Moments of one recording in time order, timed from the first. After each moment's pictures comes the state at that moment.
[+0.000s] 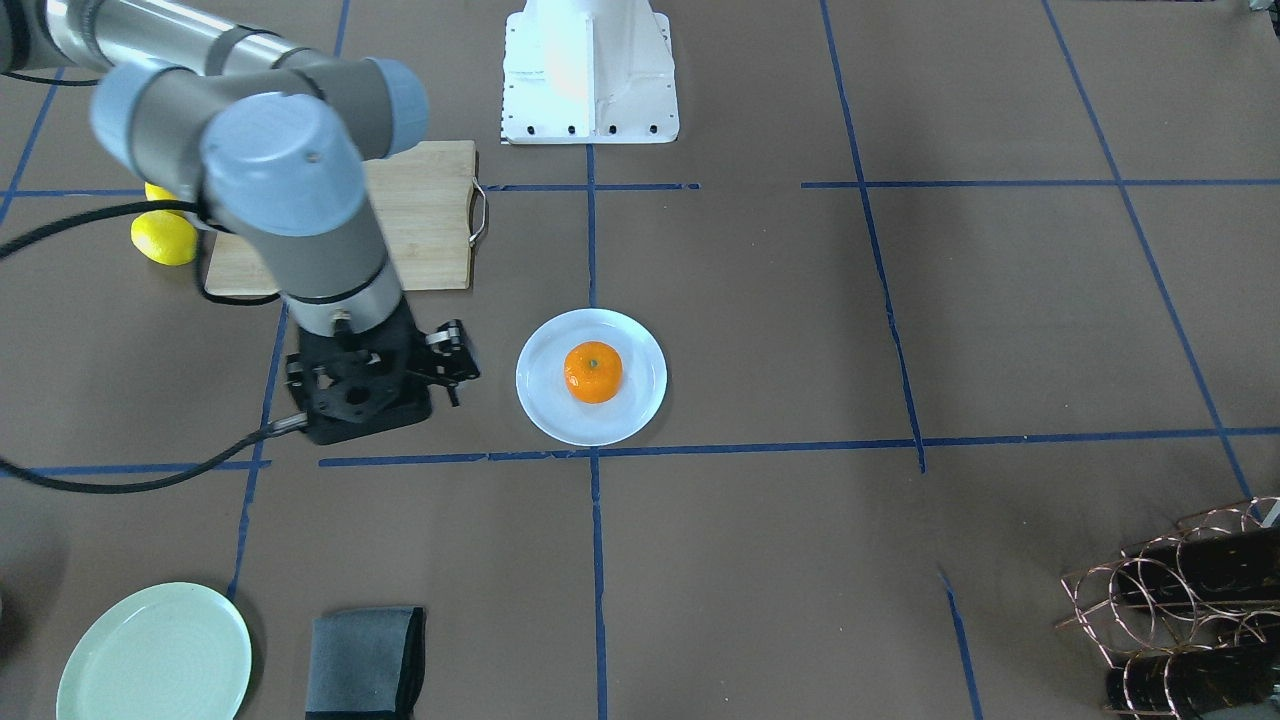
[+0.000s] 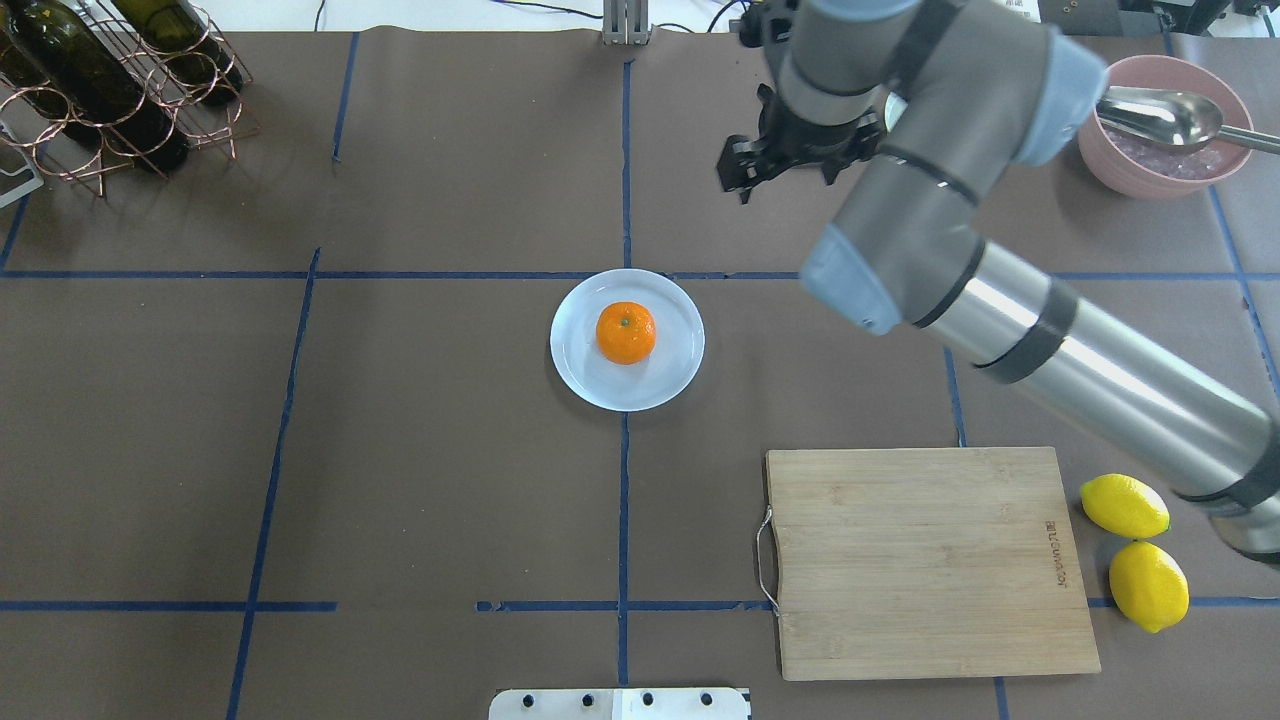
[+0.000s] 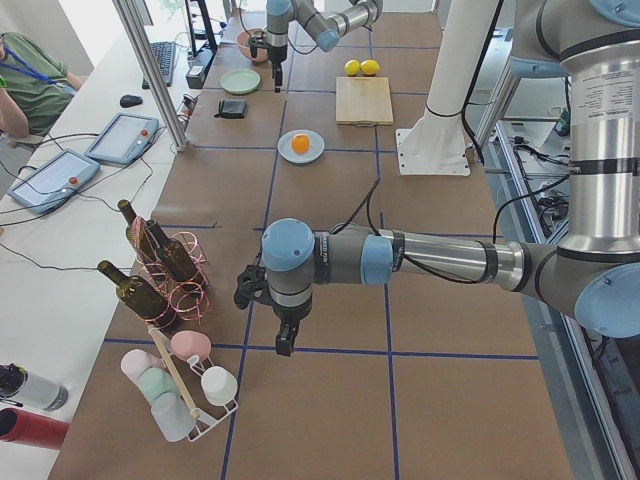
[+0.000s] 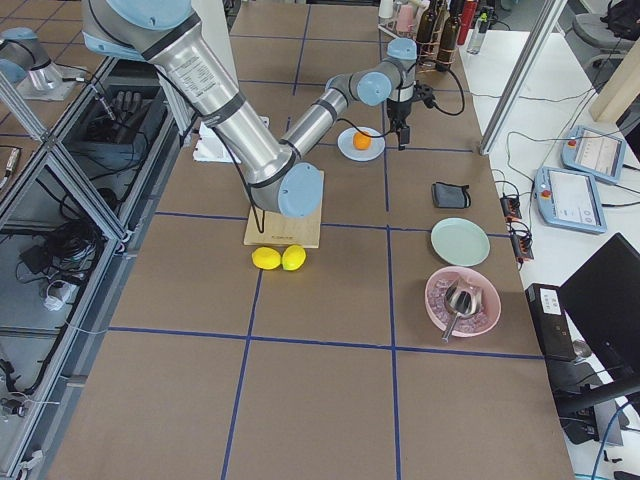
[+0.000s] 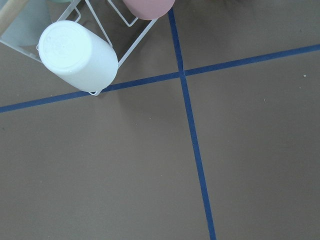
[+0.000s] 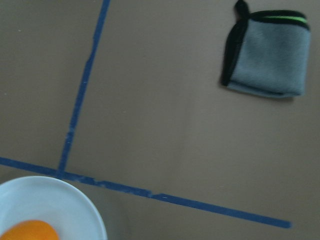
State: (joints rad) left arm -1.63 -1.47 -1.78 -1.47 -2.32 0.22; right arm 0.91 -0.86 1.61 -1.68 2.06 0.59
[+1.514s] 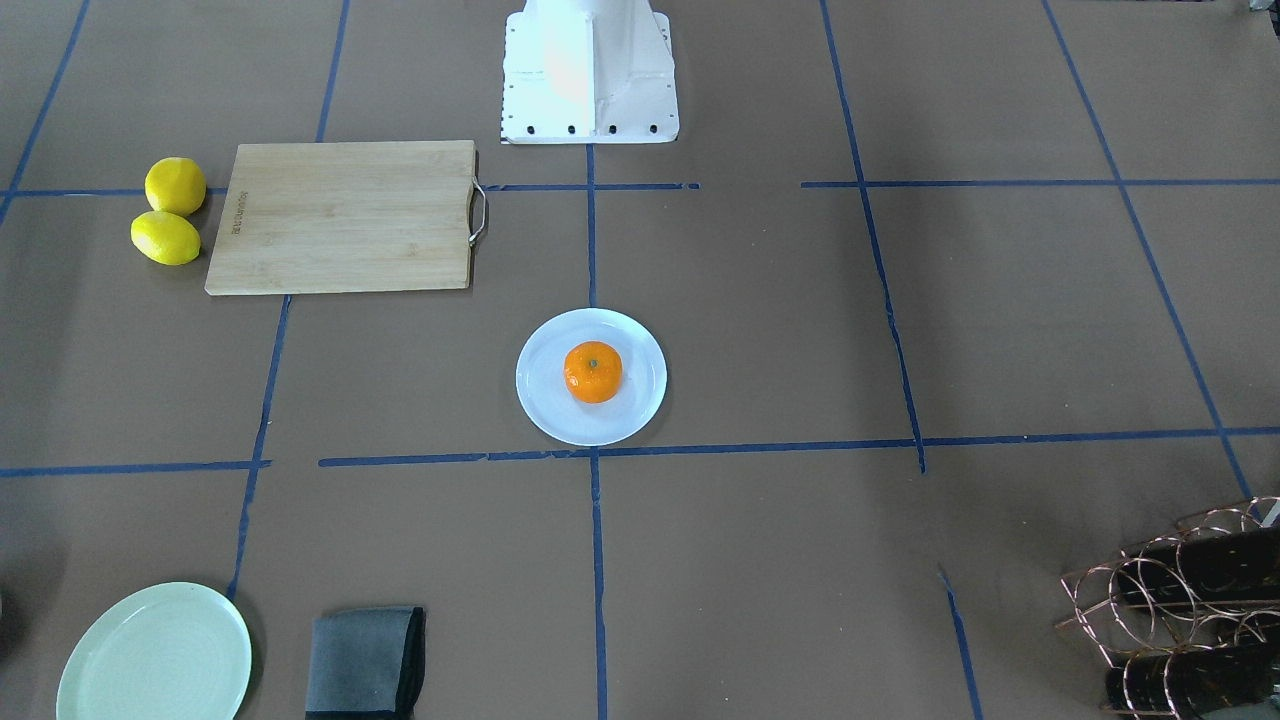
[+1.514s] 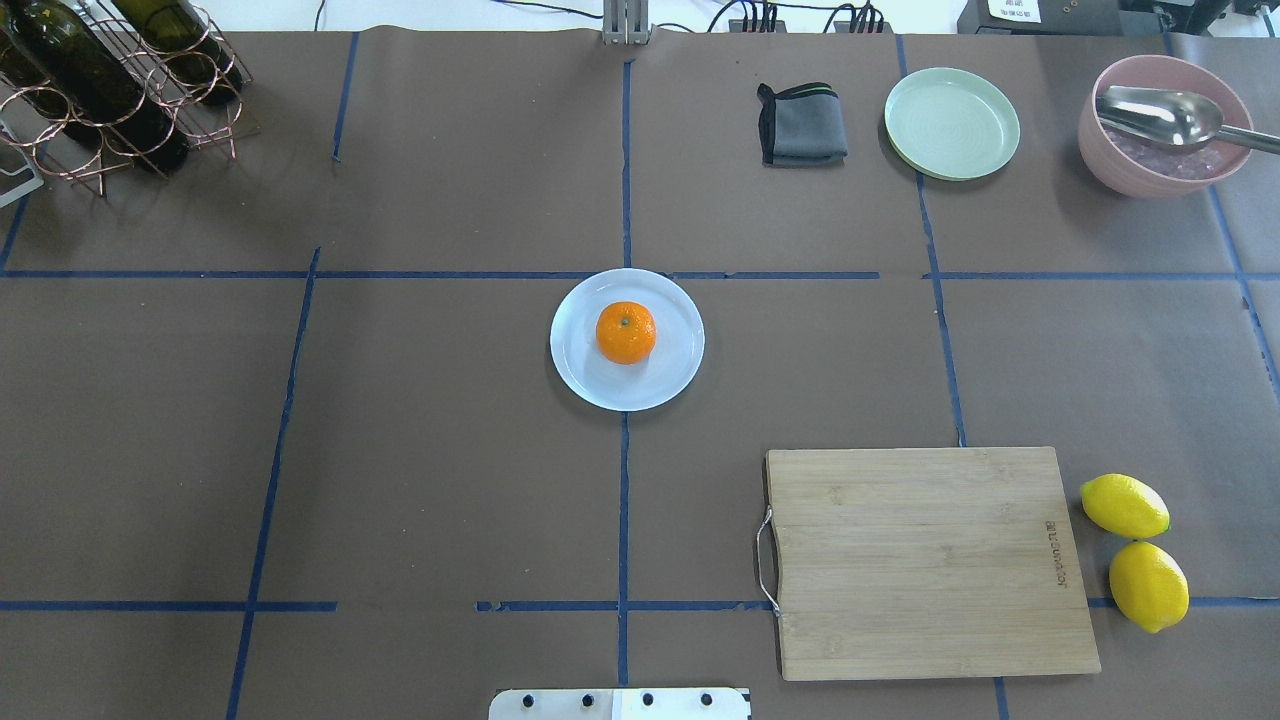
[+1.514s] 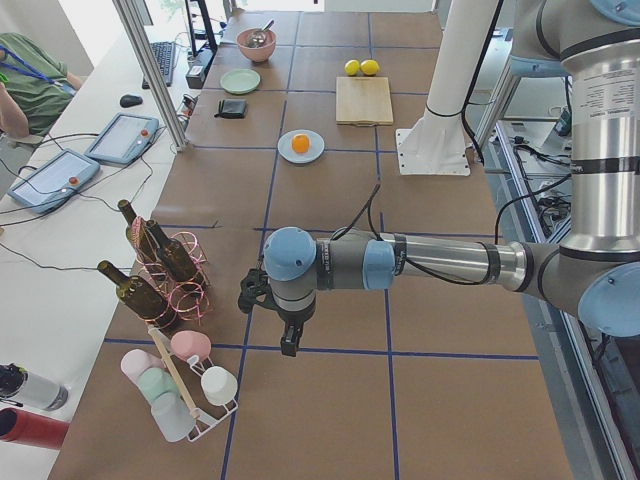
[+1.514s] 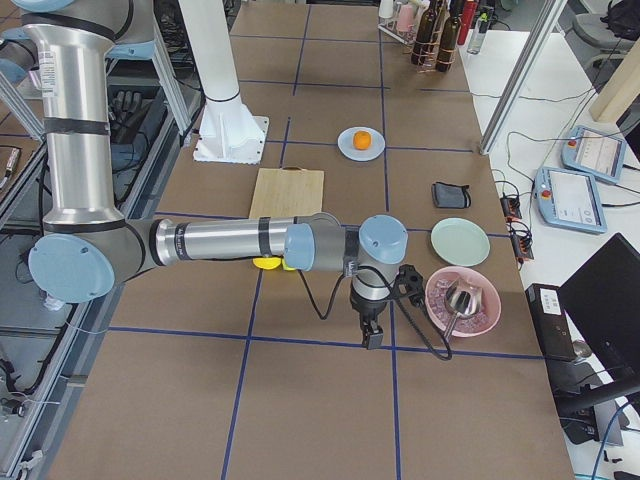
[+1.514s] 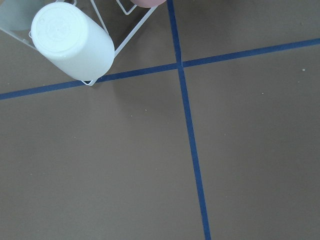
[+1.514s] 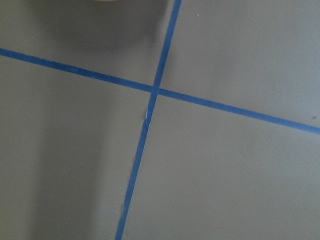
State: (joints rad) left arm -1.63 -1.46 -1.77 -1.47 -2.39 0.22; right arm 1.58 -1.58 1.67 -1.69 2.24 -0.24
